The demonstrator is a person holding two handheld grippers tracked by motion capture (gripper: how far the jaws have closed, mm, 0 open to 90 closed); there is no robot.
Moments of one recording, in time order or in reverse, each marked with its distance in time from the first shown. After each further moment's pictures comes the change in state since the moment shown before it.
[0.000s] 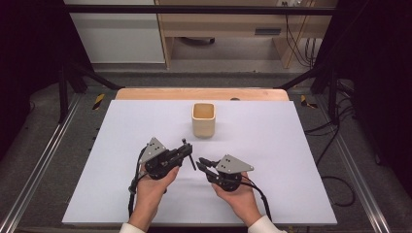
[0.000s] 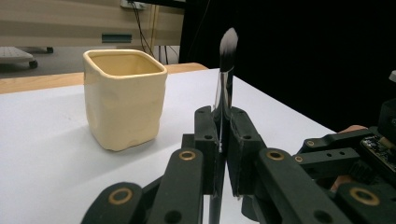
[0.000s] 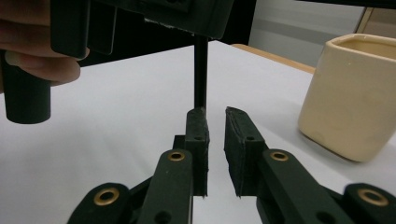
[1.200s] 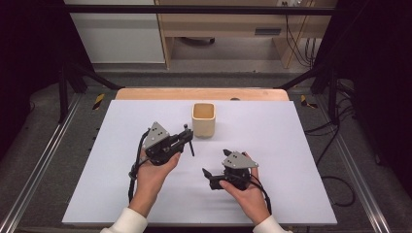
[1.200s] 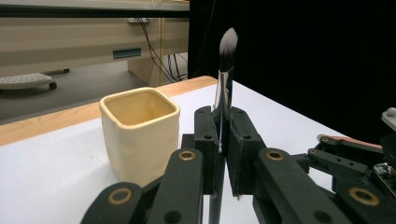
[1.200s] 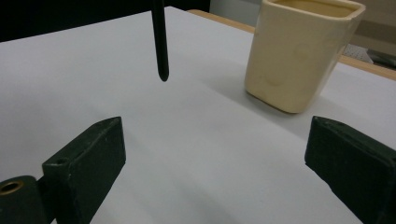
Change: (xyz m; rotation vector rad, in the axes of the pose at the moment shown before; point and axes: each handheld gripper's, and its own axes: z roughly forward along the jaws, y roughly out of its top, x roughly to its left) left arm 0.001 0.045 0.012 -0.001 0.037 0.102; right arm -0.016 -0.003 -0.012 0.127 -0.168 0.029
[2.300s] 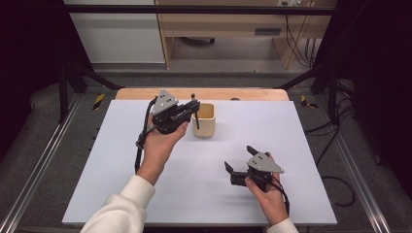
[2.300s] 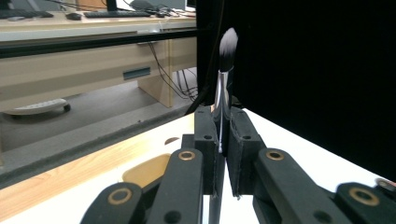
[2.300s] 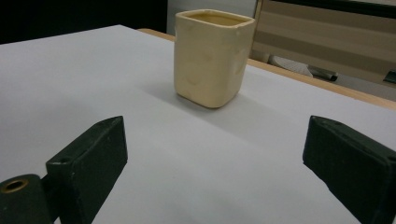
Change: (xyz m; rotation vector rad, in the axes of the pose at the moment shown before) left arm 0.012 0.071 0.033 -0.027 0.041 0.062; right arm -0.040 -0.022 -0.035 -0.094 -0.163 0.014
